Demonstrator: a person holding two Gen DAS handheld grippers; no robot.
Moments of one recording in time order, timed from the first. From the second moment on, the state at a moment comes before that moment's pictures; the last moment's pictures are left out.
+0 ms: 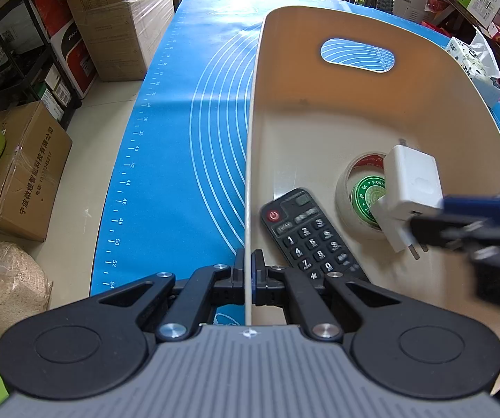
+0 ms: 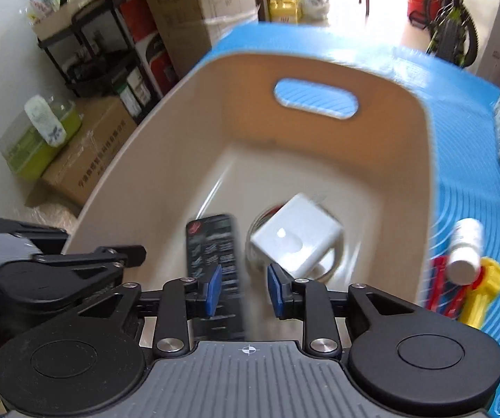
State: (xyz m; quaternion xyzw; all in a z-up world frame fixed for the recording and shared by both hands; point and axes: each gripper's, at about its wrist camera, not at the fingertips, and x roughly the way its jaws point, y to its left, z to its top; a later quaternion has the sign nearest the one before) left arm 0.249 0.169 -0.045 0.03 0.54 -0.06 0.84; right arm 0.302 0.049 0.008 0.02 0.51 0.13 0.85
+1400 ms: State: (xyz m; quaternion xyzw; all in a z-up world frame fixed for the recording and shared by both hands) left arm 0.249 0.169 -0.044 0.03 0.54 -0.06 0.84; right arm 0.316 -0.114 -0.074 0.05 0.54 -0.07 0.84
